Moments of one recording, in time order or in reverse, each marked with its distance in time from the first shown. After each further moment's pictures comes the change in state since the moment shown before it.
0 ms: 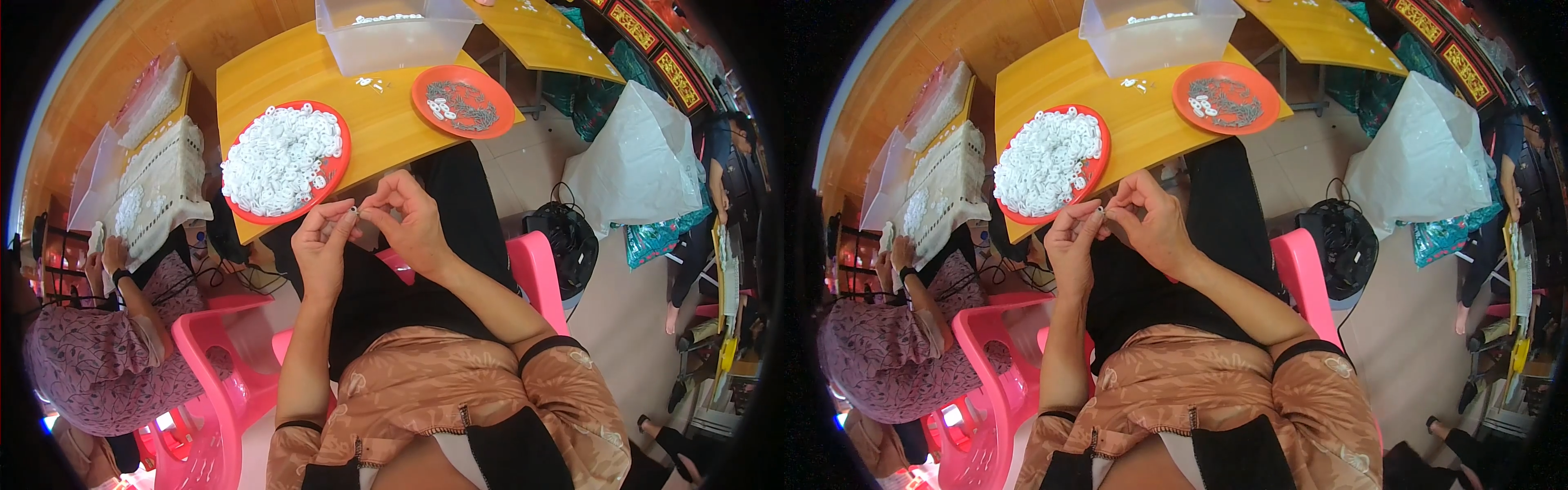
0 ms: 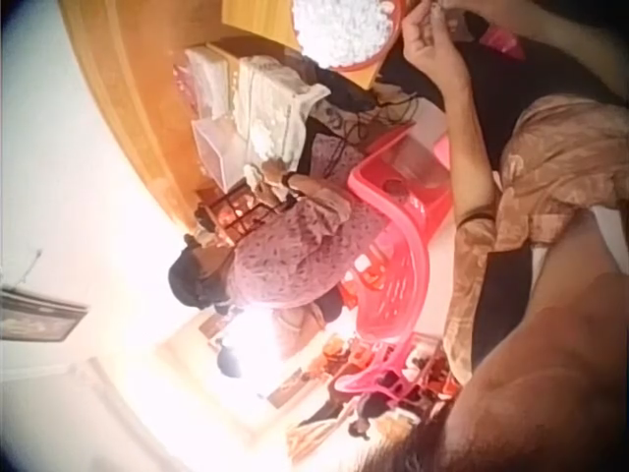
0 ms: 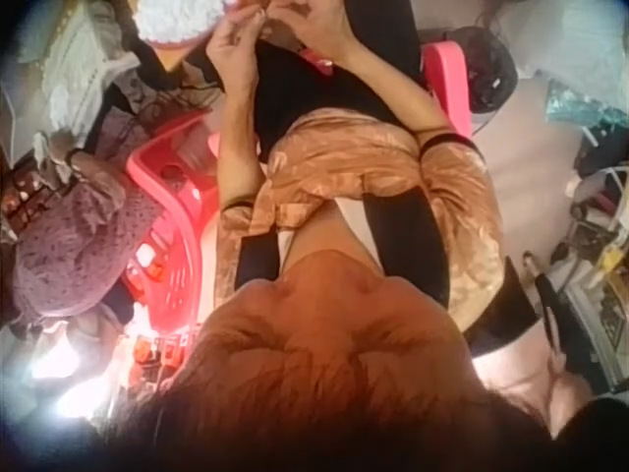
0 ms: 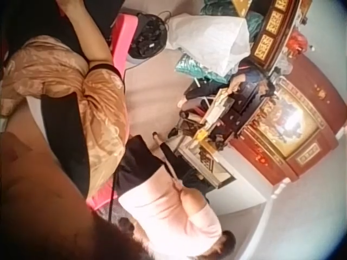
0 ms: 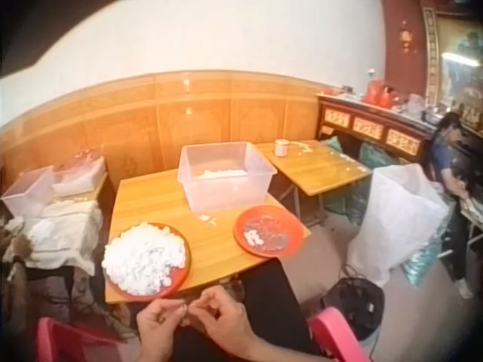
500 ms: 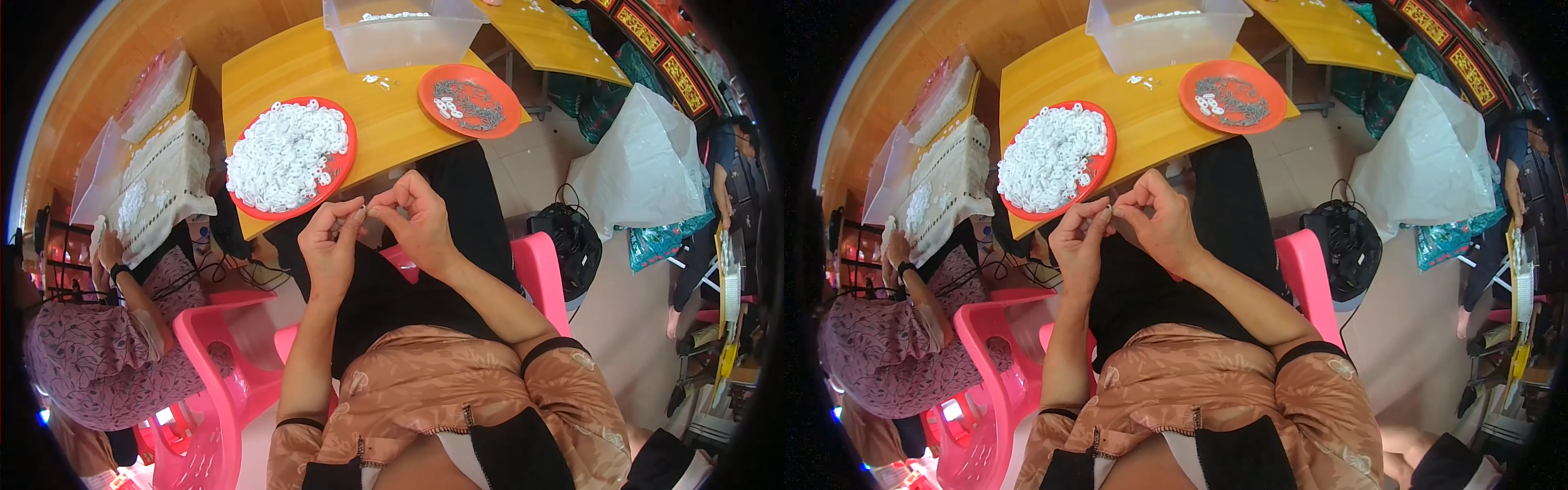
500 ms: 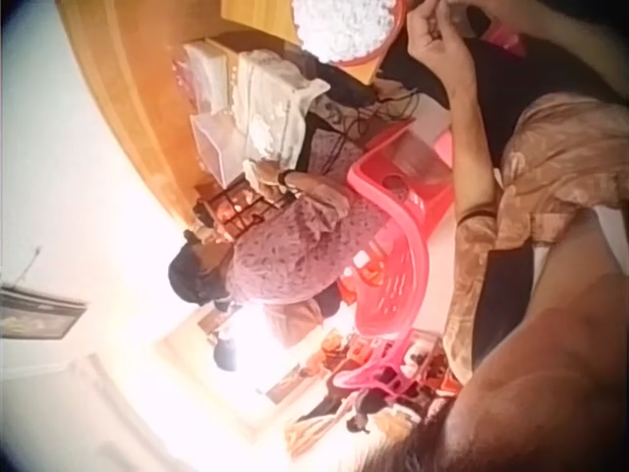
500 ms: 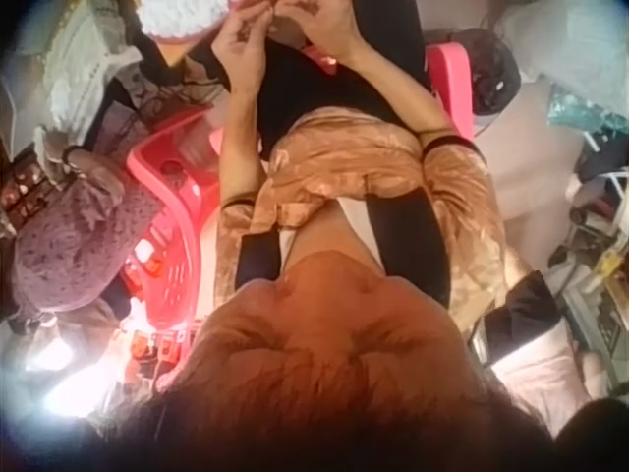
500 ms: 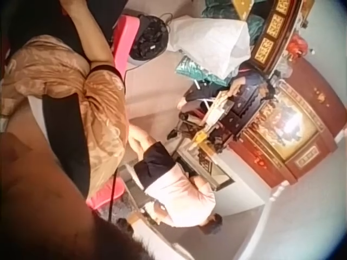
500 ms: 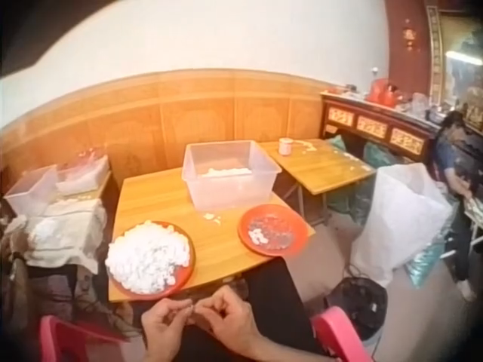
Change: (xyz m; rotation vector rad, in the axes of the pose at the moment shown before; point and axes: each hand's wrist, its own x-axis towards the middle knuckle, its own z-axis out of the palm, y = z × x) left_hand -0.002 -0.001 0.002 0.179 0.009 0.120; right_hand -0.002 0.004 -0.004 0.017 -0.034 0.046
